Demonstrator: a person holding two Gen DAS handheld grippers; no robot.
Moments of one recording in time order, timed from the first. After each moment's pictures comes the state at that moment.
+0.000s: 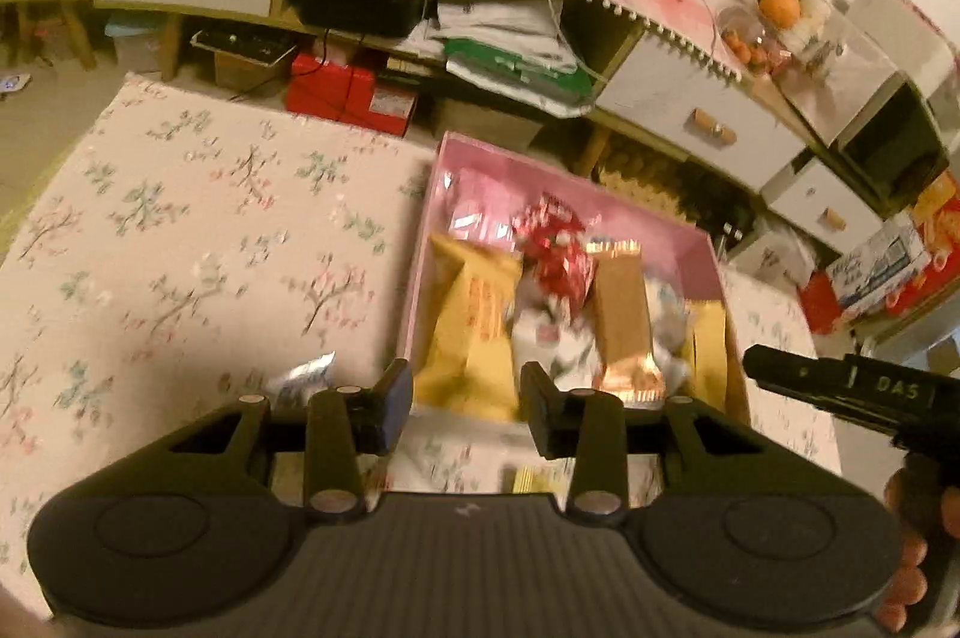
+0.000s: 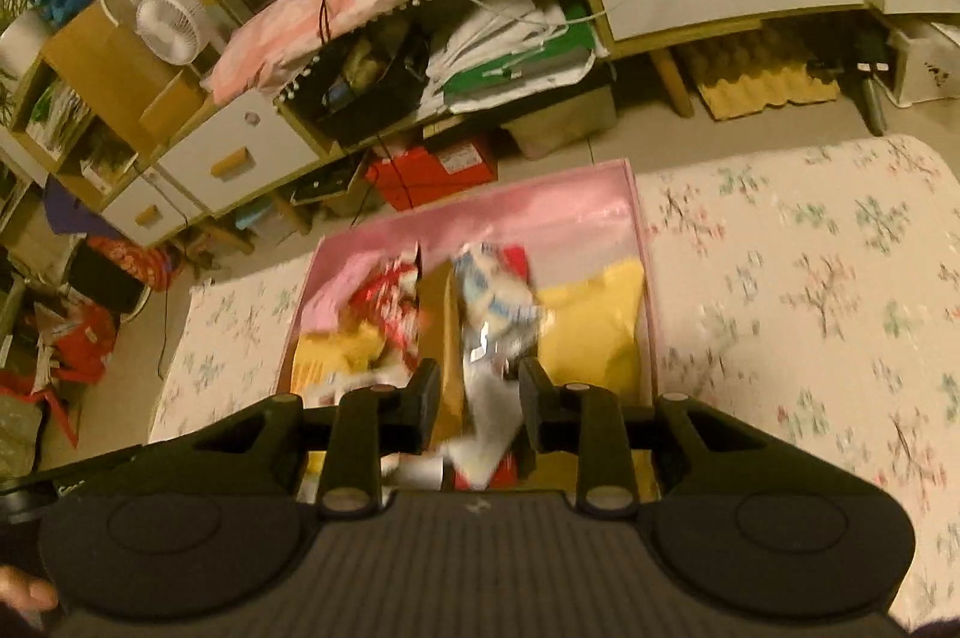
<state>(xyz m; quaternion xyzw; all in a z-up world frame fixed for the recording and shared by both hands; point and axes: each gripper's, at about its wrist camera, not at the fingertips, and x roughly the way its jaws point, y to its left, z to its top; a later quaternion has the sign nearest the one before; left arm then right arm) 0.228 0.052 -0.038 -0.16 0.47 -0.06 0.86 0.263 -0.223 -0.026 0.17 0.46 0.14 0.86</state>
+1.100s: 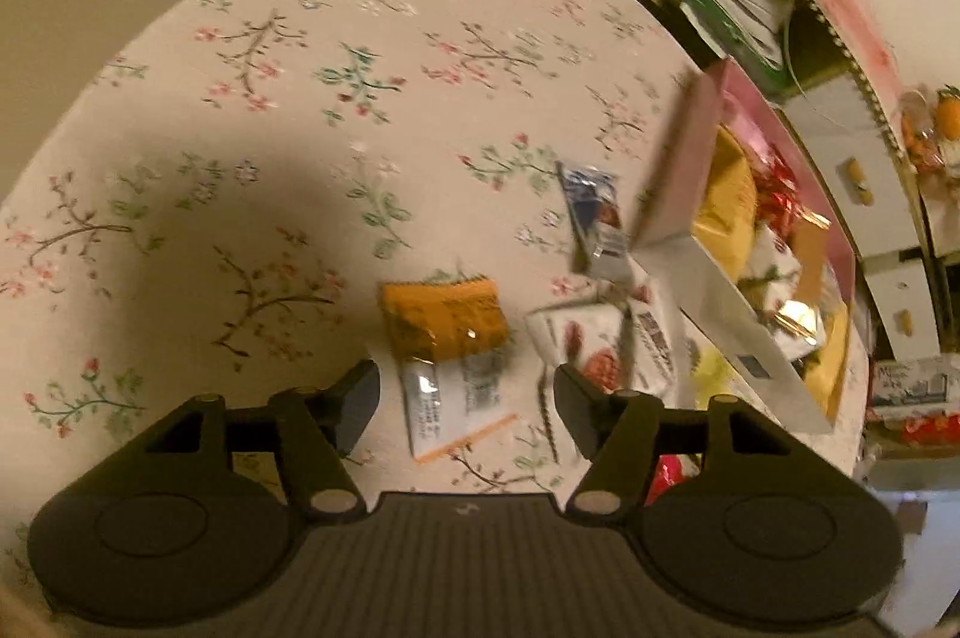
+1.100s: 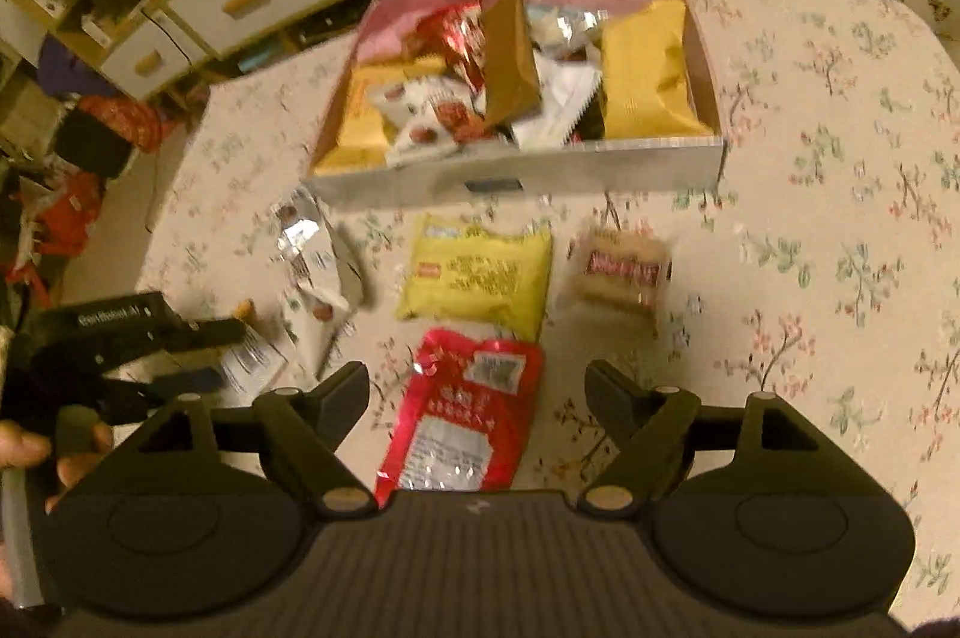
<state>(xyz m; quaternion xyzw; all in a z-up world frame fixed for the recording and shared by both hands) 0.150 0.136 -0.096 -0.32 0.56 0.08 0.76 0.172 -0.167 -0.056 0.11 0.57 0.15 0.80</state>
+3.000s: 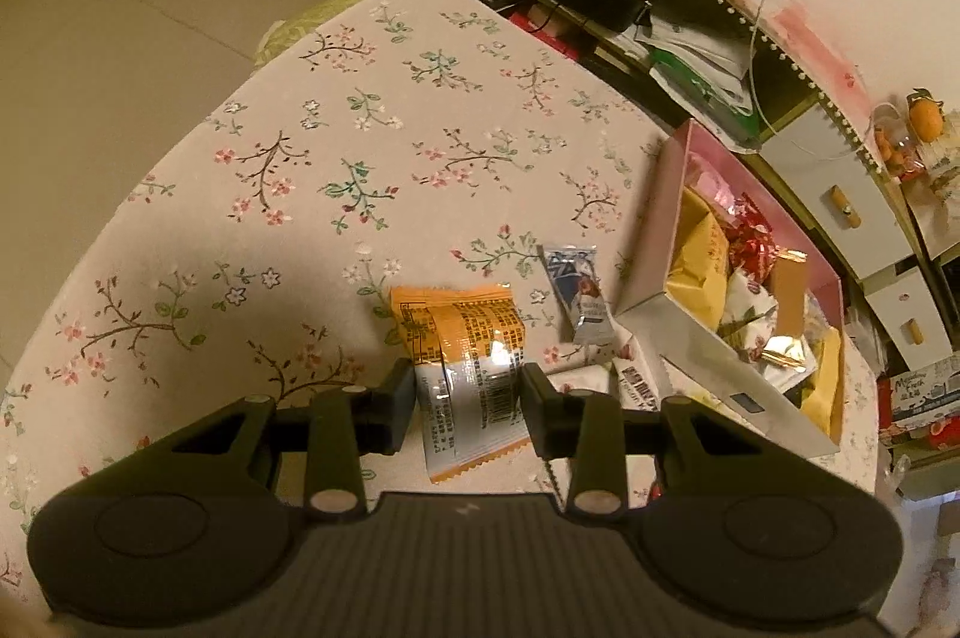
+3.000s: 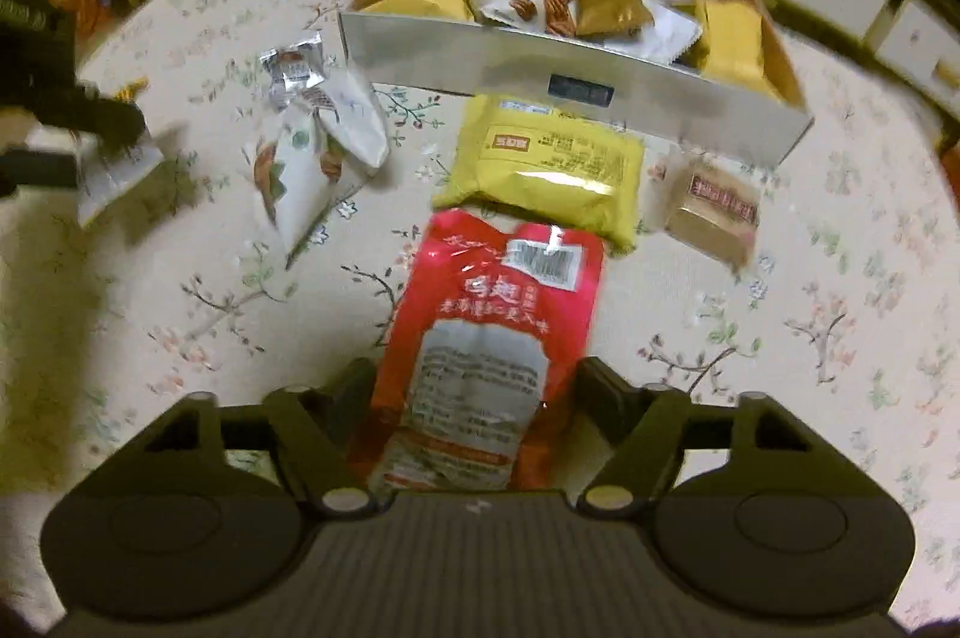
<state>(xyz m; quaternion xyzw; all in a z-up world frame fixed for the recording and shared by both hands) 0.141 0.137 -0.066 -0.26 0.49 0.09 0.83 0.134 -0.080 -0.103 -0.03 0.53 0.08 0.84</state>
